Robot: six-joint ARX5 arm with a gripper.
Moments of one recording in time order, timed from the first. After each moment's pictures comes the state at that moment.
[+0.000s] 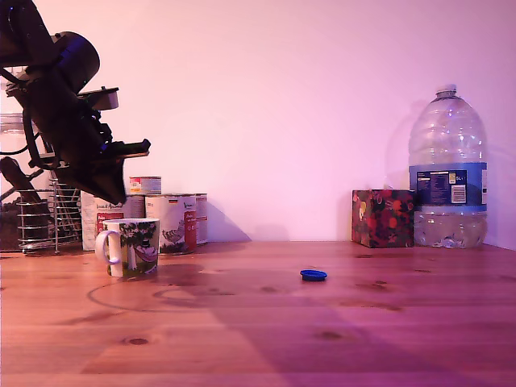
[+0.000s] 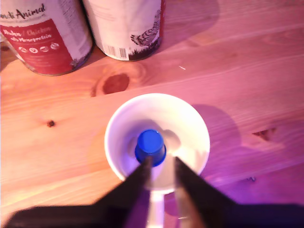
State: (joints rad) arm -0.18 1.85 1.33 -0.23 0.09 -0.02
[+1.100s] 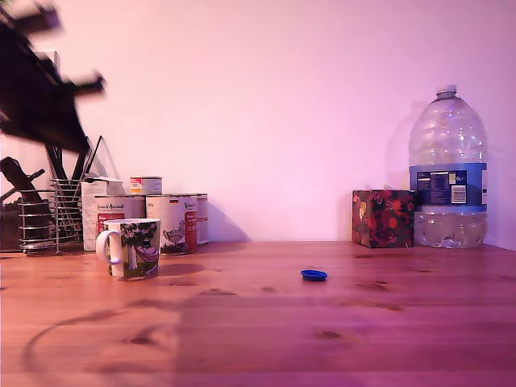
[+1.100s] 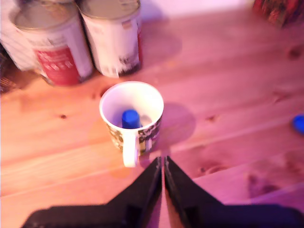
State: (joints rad) arm -0.21 1.23 0.80 -0.04 0.10 -0.05
